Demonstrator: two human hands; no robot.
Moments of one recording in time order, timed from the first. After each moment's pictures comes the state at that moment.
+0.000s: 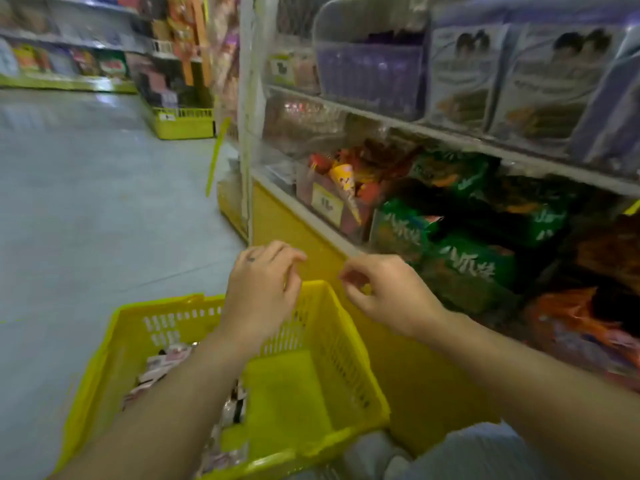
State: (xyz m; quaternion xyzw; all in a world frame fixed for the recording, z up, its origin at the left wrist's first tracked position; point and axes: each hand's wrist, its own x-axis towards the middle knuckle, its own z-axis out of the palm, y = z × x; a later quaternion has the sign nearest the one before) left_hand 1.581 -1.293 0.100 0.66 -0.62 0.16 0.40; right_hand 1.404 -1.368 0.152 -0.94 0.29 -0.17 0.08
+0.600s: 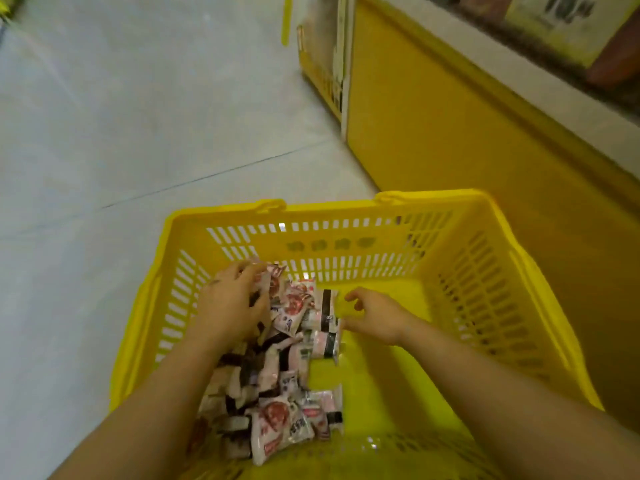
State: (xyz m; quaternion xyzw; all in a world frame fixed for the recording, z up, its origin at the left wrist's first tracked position) left_hand 1.756 -1.237 -0.150 0.89 -0.44 -0.10 0.10; right_hand 1.574 -1.401 -0.168 -0.81 0.37 0.18 0.41
